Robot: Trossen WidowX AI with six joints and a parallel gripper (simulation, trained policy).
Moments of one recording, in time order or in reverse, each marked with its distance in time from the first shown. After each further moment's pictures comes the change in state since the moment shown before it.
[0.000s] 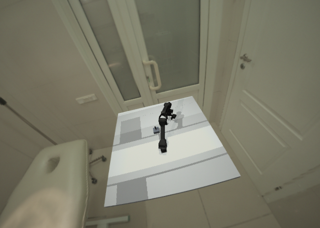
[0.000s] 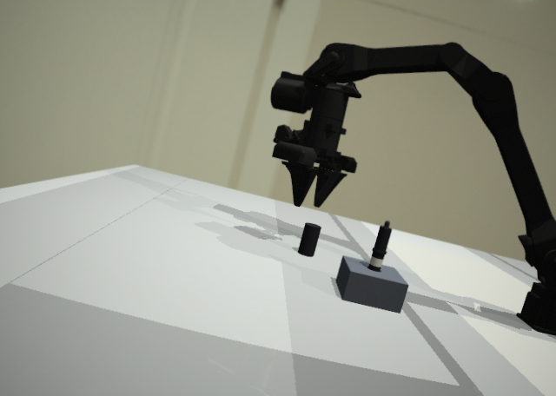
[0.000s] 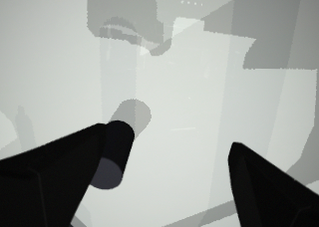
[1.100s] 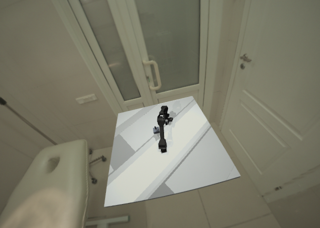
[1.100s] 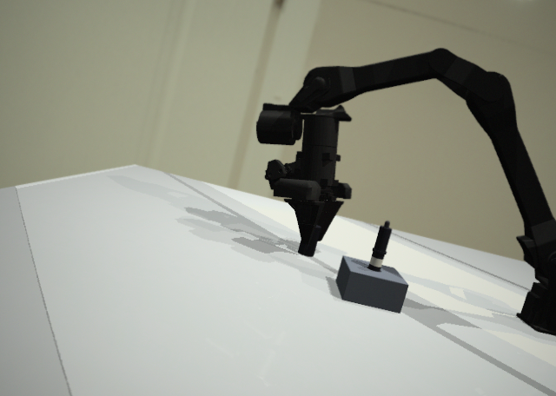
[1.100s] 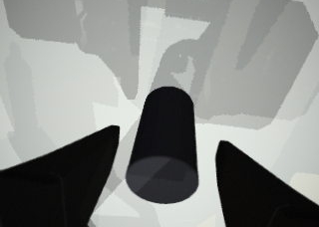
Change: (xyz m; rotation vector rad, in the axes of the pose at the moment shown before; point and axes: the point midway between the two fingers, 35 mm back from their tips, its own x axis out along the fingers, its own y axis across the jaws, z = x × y) arm 0.049 0.037 -0.042 -0.156 0.157 -0.009
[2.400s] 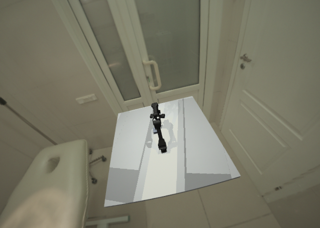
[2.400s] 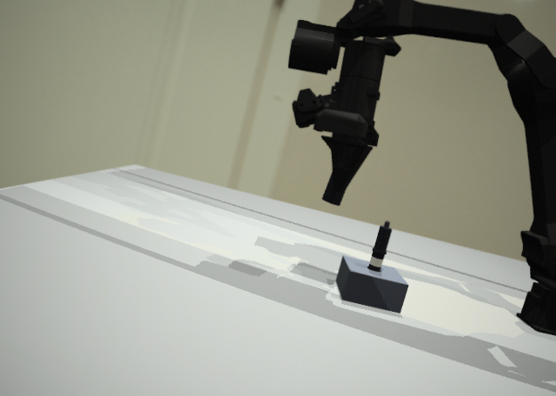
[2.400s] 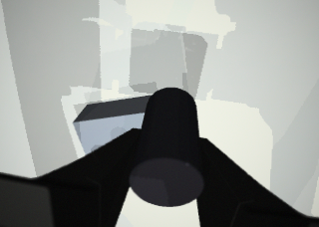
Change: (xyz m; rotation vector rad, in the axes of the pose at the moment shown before) arm -0.090 0.076 -0.071 -0.178 -0.109 -0.009
